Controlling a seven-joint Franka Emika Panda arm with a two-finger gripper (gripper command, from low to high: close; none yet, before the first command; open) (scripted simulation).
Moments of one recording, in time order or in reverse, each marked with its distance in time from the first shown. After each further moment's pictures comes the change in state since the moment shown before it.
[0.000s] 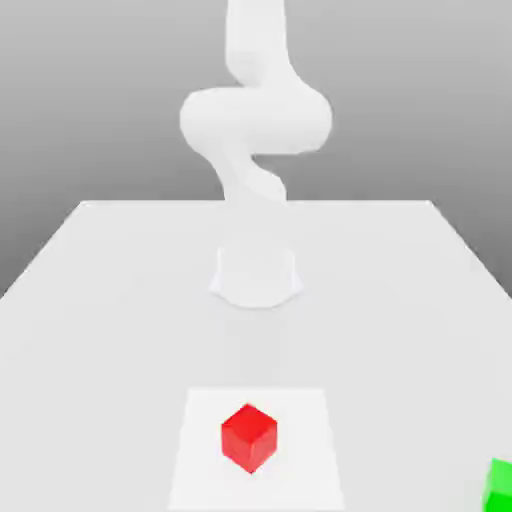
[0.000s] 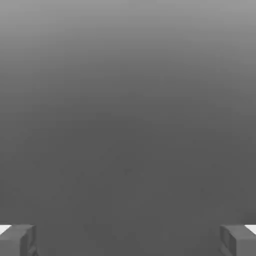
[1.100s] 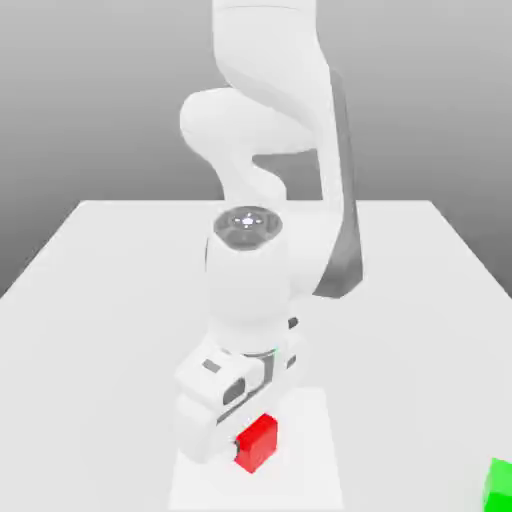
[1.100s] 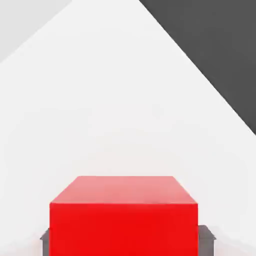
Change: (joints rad) arm 0.076 1.005 -0.069 -0.299 0.142 0.581 -0.904
